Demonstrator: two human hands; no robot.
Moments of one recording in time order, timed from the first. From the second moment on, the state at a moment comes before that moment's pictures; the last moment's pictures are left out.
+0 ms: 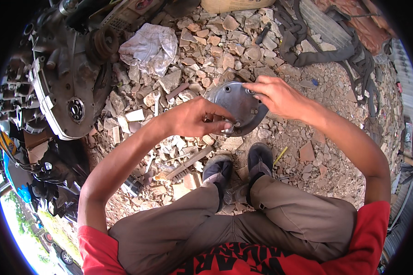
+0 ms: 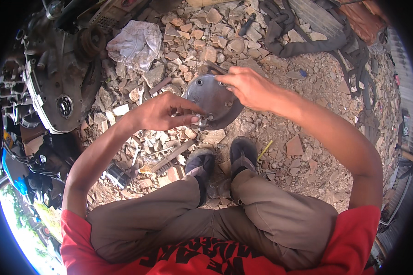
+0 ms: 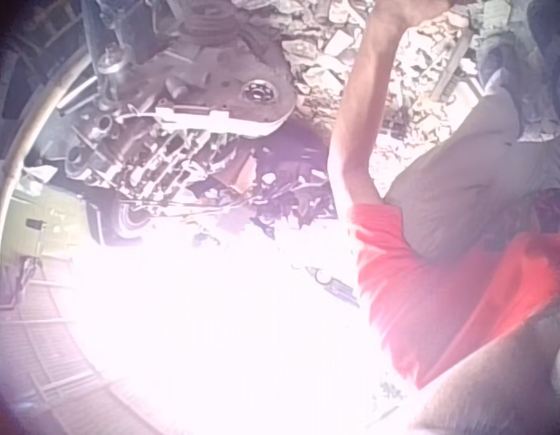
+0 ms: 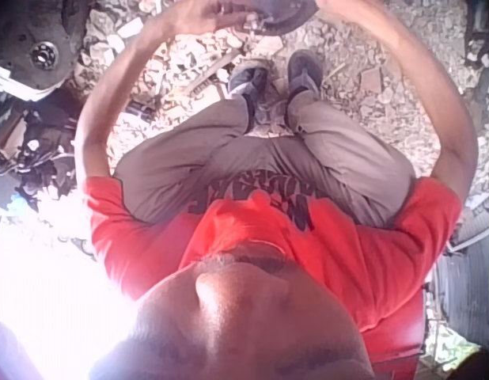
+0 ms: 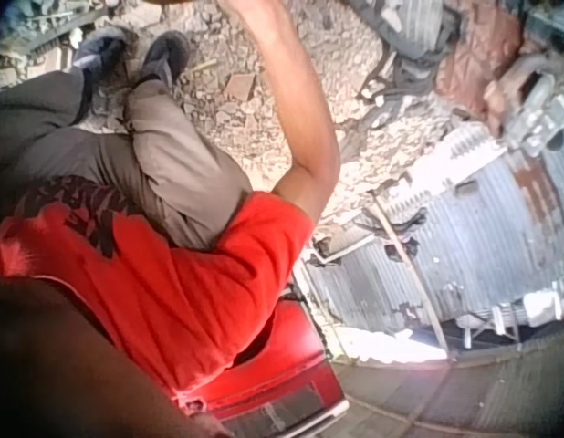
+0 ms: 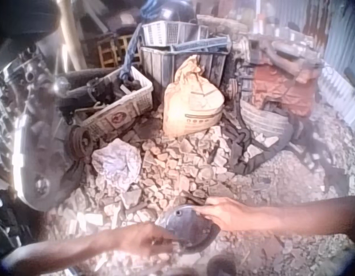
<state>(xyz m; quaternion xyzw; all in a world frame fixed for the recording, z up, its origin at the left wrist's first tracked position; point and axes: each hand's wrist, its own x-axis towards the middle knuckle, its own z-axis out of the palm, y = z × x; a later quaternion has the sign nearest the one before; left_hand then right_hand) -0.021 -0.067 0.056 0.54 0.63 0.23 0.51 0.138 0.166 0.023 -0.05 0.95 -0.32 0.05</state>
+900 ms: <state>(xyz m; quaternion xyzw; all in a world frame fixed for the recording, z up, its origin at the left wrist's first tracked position) -0.005 -0.067 -0.016 0.58 0.70 0.33 0.25 0.149 0.130 0.014 0.27 0.71 -0.64 0.07</state>
